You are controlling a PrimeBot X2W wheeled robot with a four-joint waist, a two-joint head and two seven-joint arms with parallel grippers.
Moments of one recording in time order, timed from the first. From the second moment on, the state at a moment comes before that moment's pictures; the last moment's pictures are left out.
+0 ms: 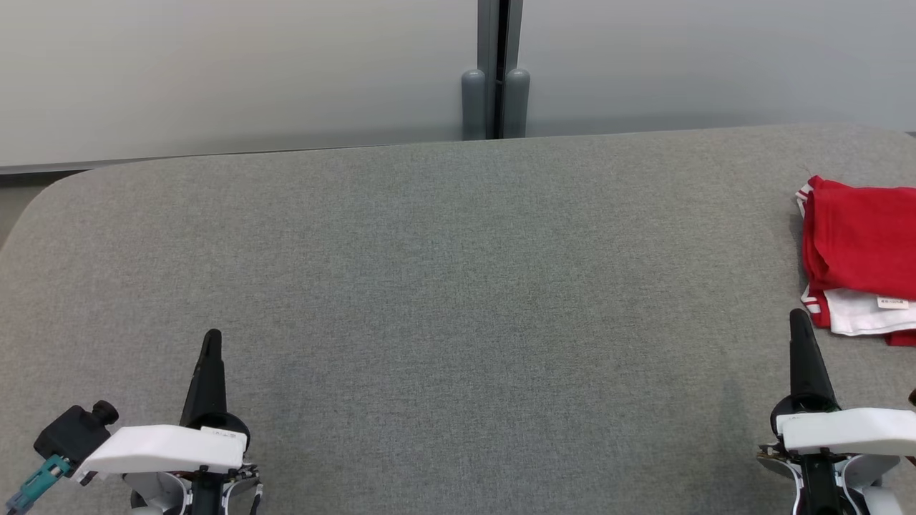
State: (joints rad) left arm -0.09 0.05 0.03 0.24 -1.01 -0.10 -0.07; right arm -0.10 -0.07 -0.02 0.21 0.98 0.13 -0.09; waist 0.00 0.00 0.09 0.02
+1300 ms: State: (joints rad) left arm -0.09 0.05 0.07 0.24 -1.36 -0.11 0.04; right arm -0.10 -0.07 -0.05 0.23 1.36 0.13 0.01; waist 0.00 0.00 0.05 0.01
